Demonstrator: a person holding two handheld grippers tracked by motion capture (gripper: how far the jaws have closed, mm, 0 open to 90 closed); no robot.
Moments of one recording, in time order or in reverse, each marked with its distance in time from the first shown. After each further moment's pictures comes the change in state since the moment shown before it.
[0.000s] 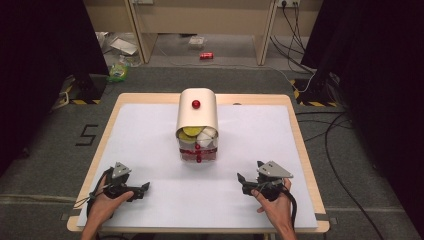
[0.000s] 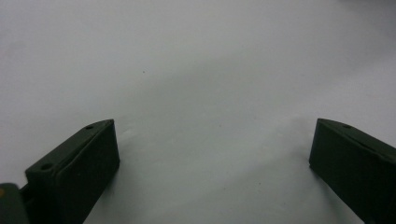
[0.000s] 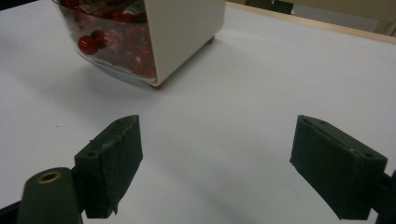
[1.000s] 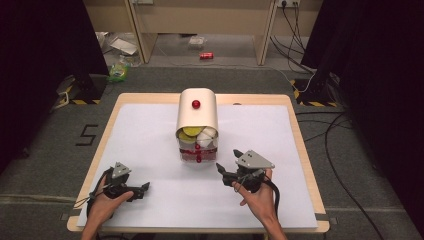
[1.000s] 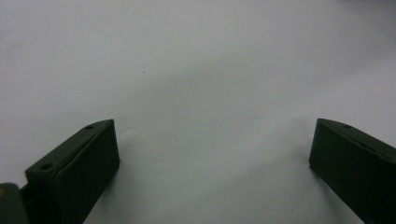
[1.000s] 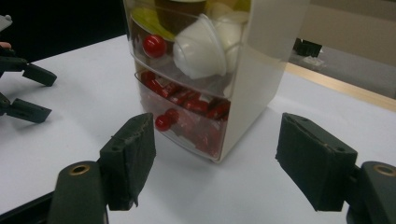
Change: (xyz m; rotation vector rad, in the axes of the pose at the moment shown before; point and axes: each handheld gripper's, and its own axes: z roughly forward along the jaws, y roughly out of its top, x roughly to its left) left arm 0.000 0.000 0.000 -0.001 0.000 -0.002; right arm 0.044 0.059 0.005 -0.092 0.093 -0.094
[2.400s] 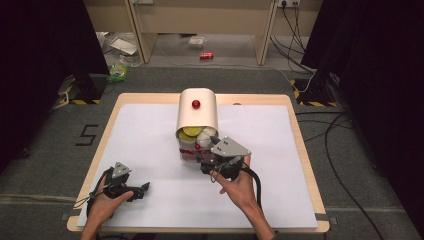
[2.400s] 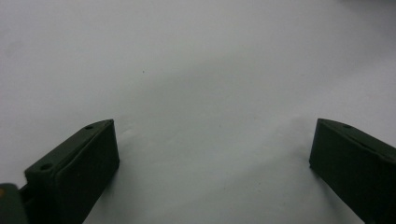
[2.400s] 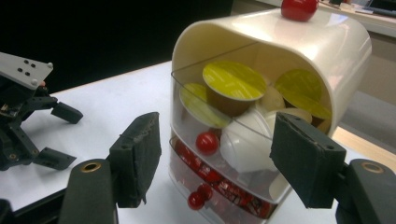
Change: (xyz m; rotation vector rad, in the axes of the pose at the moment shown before) left arm 0.000 0.000 0.000 0.002 -0.002 0.001; right arm 0.031 0.054 0.027 -0.071 0.051 -0.095
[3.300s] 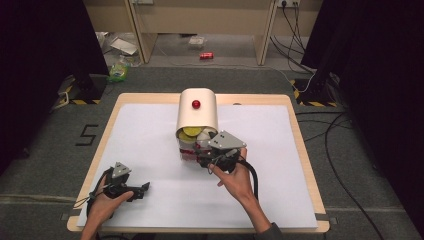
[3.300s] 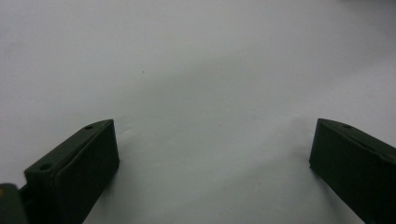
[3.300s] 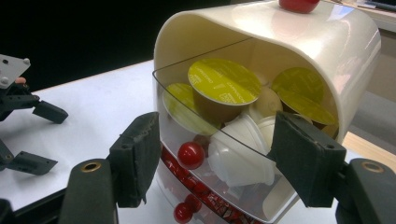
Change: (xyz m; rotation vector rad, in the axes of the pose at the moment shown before) left arm 0.000 0.000 0.000 0.001 0.000 0.000; right arm -0.010 0.001 0.019 0.027 -0.002 -0.010
